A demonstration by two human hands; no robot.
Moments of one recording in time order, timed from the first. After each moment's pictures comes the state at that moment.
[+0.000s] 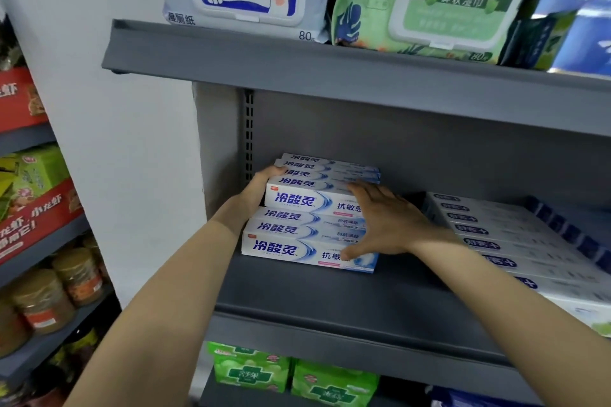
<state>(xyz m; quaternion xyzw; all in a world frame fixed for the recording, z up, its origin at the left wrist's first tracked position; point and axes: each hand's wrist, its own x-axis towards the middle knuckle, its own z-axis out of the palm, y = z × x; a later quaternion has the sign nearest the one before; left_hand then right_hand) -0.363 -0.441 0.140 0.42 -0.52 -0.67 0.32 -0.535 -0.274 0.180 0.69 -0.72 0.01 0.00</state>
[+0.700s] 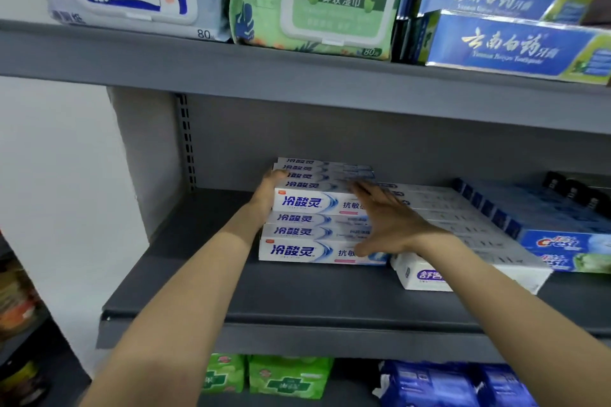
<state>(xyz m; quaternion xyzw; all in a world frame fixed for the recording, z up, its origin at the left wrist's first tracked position) -0.462 -0.391 0.137 0.36 -0.49 -0.73 0.32 -0.612 -0.215 0.172 0.63 -0.78 0.05 -0.04</state>
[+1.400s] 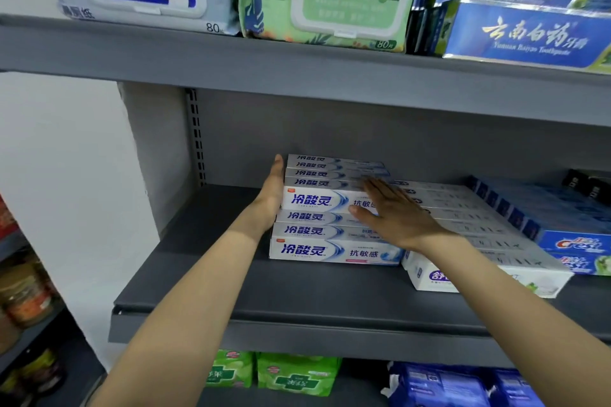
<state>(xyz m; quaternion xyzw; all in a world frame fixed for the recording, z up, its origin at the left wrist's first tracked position) -0.455 -0.369 0.153 0.38 -0.50 -0.71 0.32 -0.609 -0.224 0.170 0.61 -0.79 0.05 -0.03</state>
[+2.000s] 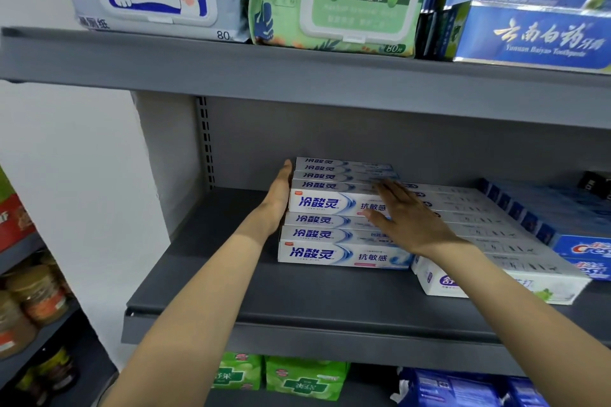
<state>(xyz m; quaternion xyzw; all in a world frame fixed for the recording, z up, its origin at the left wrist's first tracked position) -0.451 -0.373 0.150 0.39 -0.52 -0.69 0.31 -0.617 -0.226 0.162 0.61 -0.79 0.08 0.00</state>
